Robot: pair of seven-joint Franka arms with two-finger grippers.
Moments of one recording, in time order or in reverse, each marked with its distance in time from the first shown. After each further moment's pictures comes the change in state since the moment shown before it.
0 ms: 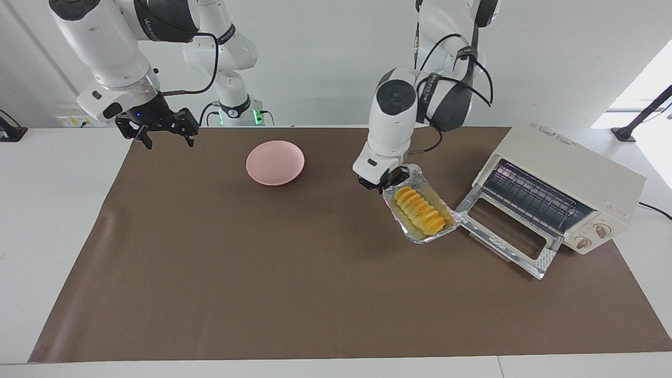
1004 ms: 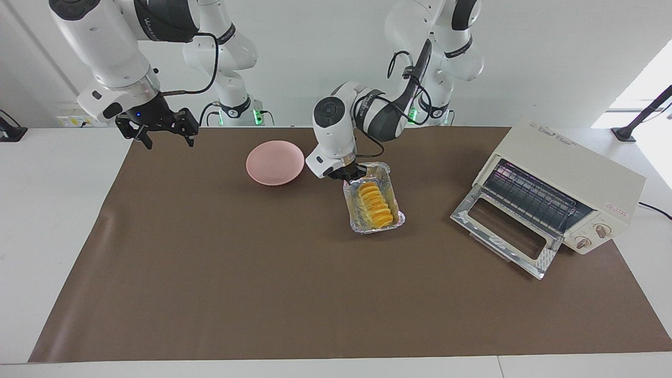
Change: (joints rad) left arm -0.101 0.061 0.002 -0.131 -0.001 0.124 0.044; right arm 0.000 0.000 0.000 0.000 0.000 0.000 0.000
